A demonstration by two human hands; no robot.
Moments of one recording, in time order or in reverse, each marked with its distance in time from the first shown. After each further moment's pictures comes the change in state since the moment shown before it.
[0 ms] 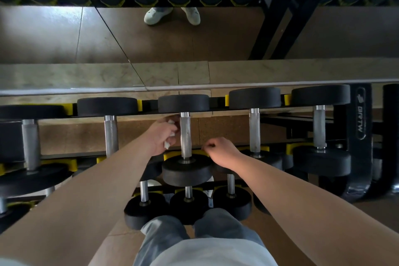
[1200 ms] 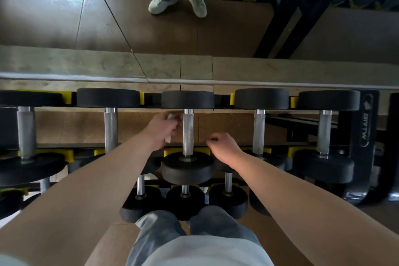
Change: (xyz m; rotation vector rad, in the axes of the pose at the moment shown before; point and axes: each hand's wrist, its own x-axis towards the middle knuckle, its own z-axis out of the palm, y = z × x) left_hand 0.015 -0.007 -0.007 0.177 0.049 0.174; right_hand 0.009 -0.009 -0.002 0.118 0.070 0.095
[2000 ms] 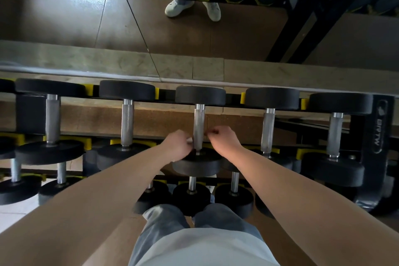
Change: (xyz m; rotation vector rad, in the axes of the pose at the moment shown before) left_hand -0.045 -0.022 0.016 0.871 -0.057 0.003; right_hand -0.007 -0.025 0.016 -0.047 0.073 -0.109
